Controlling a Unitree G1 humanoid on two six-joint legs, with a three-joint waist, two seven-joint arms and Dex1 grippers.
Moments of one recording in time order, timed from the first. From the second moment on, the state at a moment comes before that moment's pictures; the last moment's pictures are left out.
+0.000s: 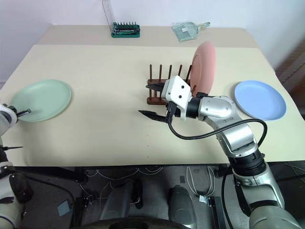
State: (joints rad) left arm -0.56 0.70 0.59 0.33 -0.28 0.93 0.02; right arm -0.54 -0.59 0.17 -0.35 0.35 0.40 0.85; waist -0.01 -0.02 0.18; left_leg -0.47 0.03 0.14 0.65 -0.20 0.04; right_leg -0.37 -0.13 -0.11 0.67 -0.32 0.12
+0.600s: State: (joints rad) left arm -0.79 0.40 0.20 -0.08 -0.31 0.59 -0.17; right arm -0.68 -0.53 0.27 -0.20 -0.01 0.16 0.72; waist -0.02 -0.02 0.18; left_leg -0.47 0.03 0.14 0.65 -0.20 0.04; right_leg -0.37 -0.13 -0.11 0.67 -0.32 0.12
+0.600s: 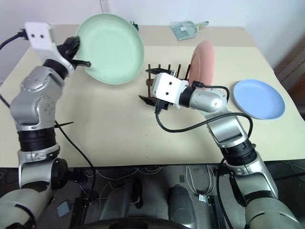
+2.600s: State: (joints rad) left arm -0.38 0.65 0.10 -0.14 -0.49 0.48 -0.75; right arm -0.70 -0.34 -0.08 -0.29 0.40 0.48 0.62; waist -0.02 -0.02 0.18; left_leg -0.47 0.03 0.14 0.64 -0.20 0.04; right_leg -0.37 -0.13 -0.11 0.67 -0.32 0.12
